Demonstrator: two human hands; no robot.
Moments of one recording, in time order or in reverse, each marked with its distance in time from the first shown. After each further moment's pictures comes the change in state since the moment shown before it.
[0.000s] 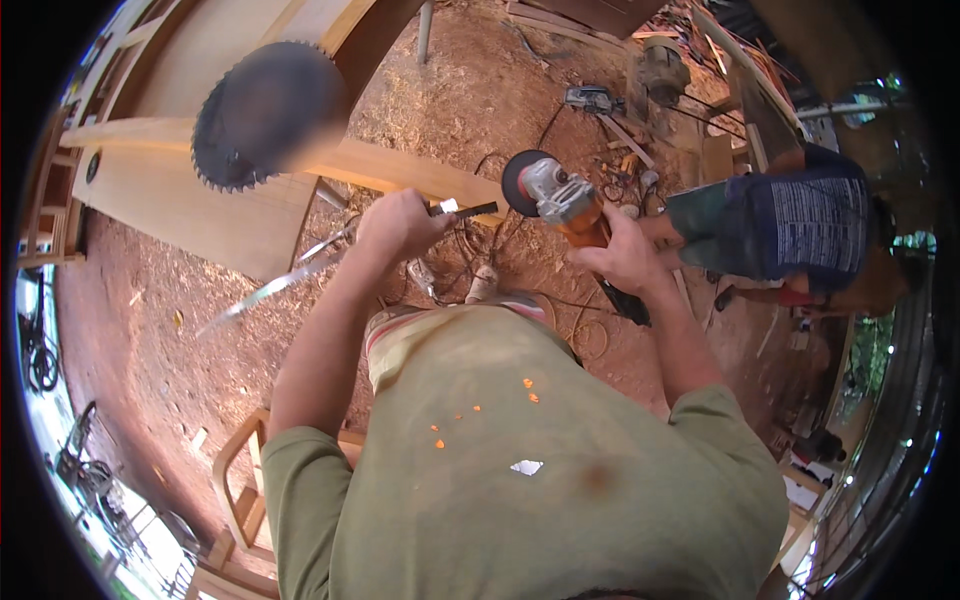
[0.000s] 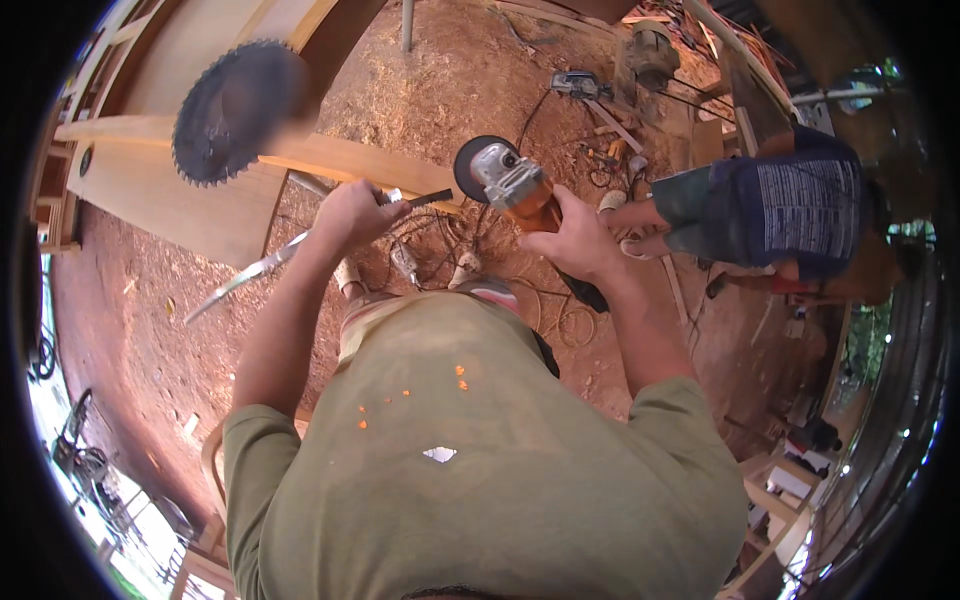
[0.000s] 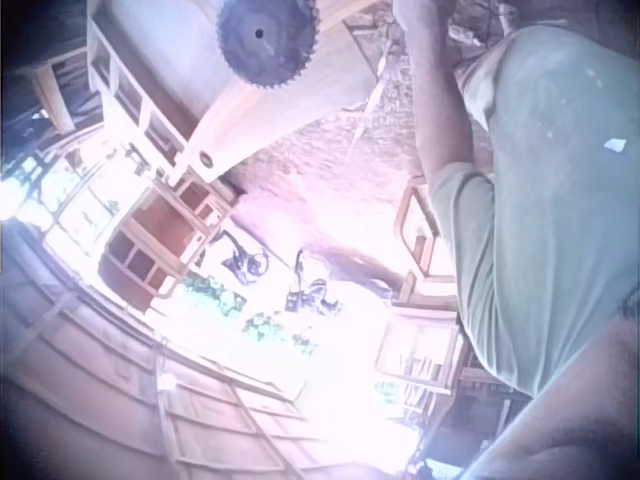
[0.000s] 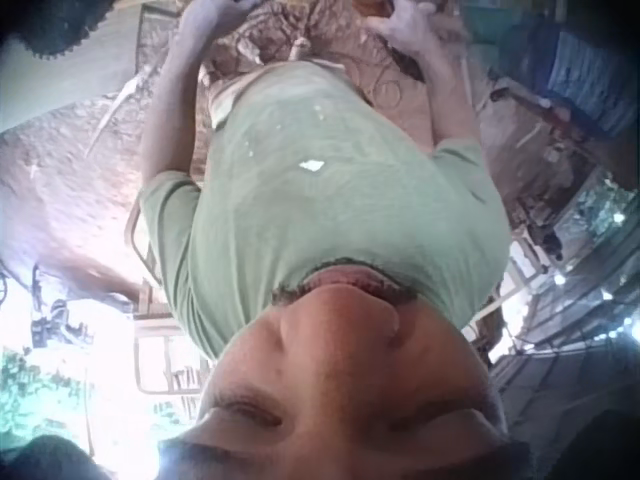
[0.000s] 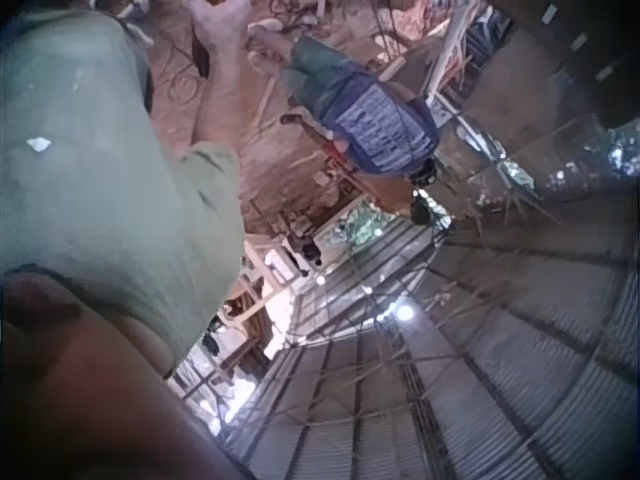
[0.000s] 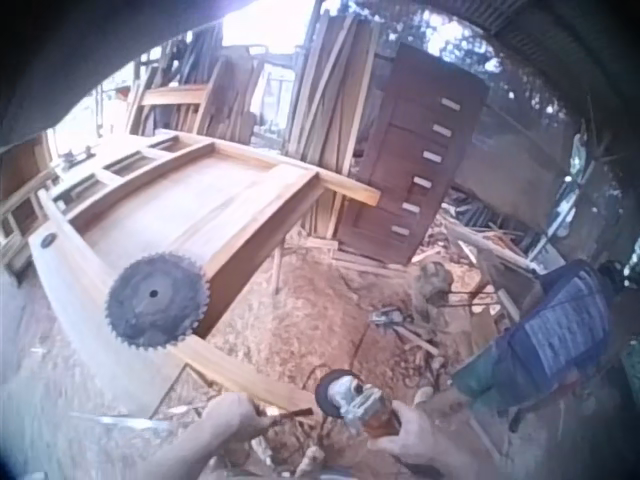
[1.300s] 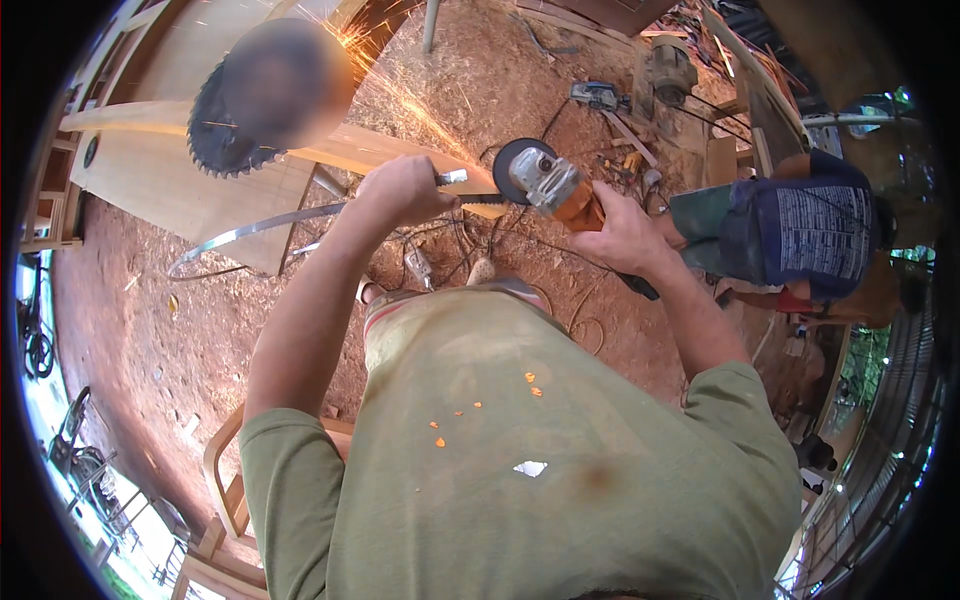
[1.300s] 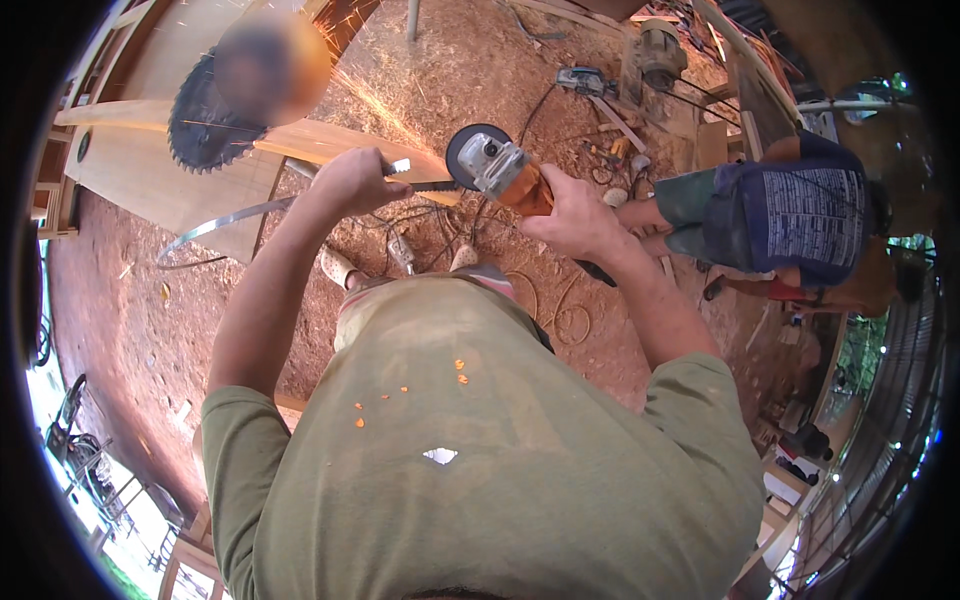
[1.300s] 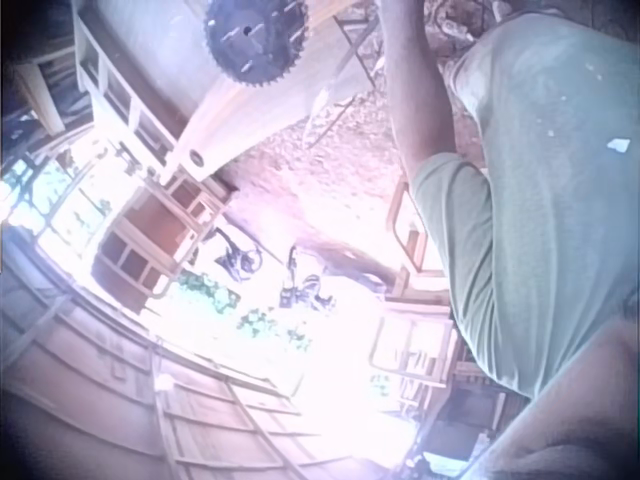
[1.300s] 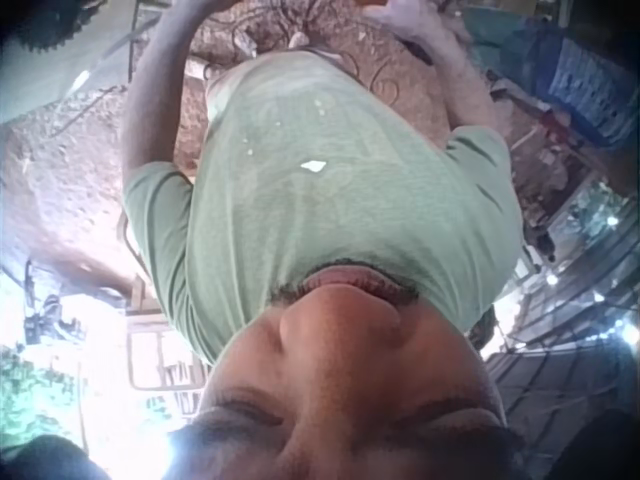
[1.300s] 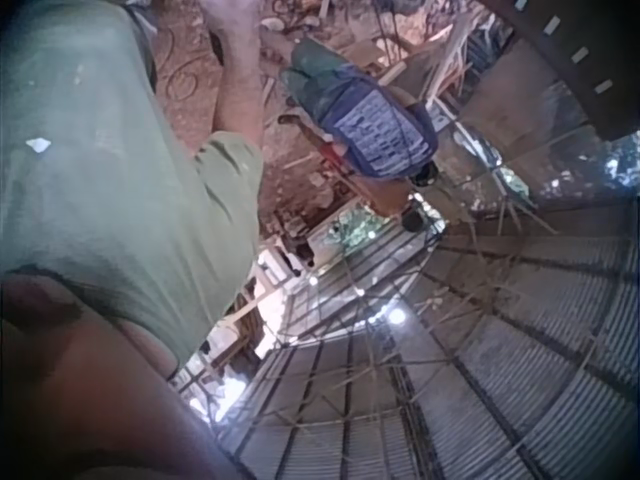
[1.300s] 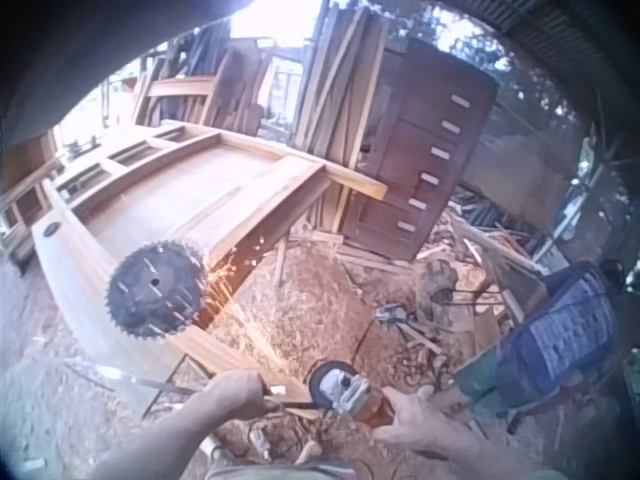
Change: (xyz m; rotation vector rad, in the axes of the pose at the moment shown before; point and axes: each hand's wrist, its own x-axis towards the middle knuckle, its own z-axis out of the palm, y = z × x) left_hand 0.026 0.010 -0.014 0.126 -0.049 0.134; right_hand 0.025 -0.006 -0.014 -0.383 -0.050 -0.045
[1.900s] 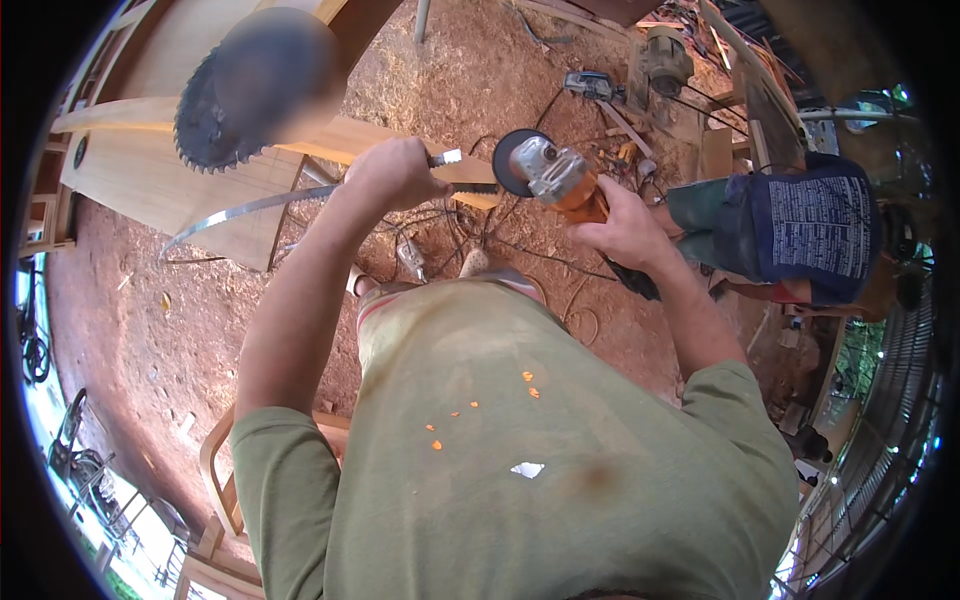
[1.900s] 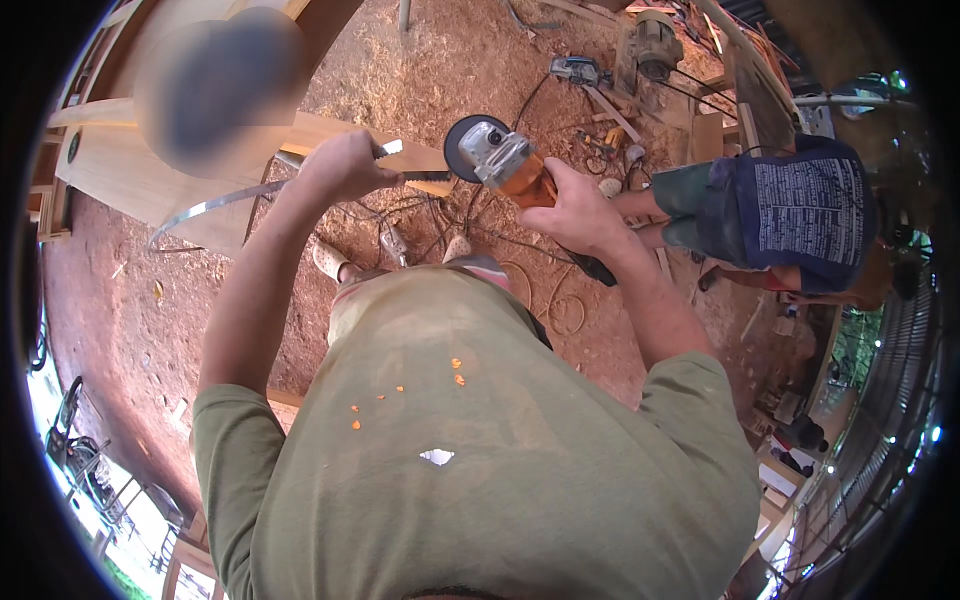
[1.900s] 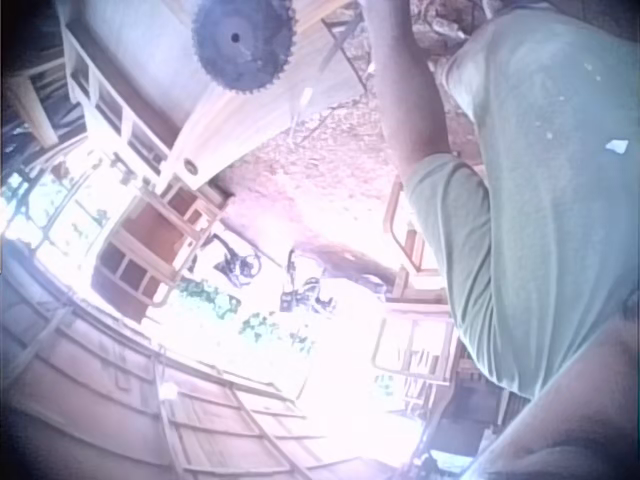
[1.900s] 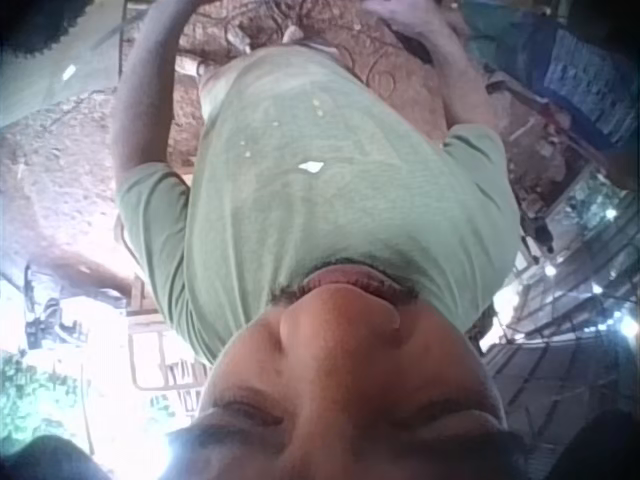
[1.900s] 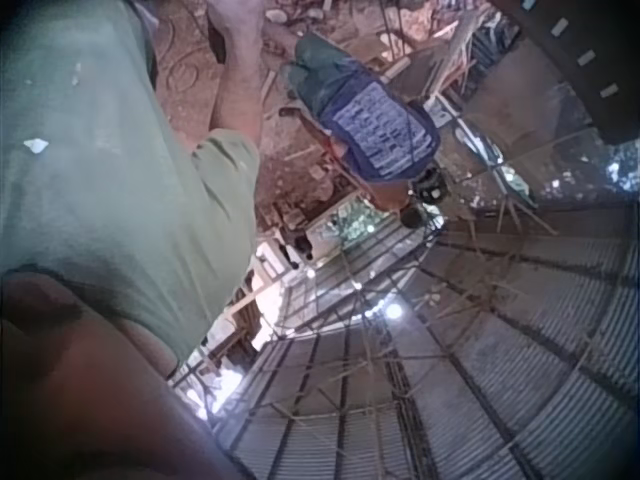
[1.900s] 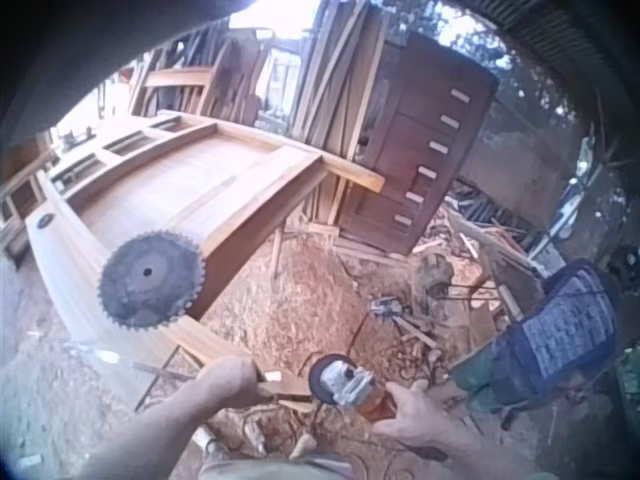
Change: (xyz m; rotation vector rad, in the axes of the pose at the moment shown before) left_hand 0.003 0.000 -0.004 -0.011 0.044 0.011; right_hand -0.007 0.011 0.003 0.171 0.016 -0.035
